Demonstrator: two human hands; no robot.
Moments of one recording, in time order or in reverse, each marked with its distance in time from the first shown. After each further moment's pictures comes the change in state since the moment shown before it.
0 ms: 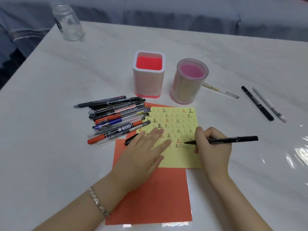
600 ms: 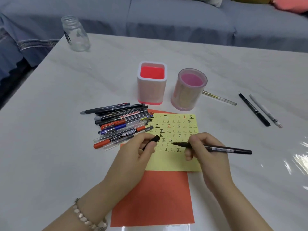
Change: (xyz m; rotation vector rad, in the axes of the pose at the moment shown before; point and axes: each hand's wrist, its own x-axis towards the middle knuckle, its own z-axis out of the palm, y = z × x) left_hand 0.001 0.021 -0.053 -0.782 0.181 -0.526; right_hand -0.022 -0.027 -0.006 0.247 -0.349 0.027
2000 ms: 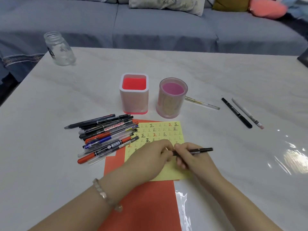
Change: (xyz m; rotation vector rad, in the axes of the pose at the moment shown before) left_hand 0.043 0.039 0.043 0.262 -0.442 -0.039; right_hand 0.023 0.012 -0.029 -0.242 -0.142 0.214
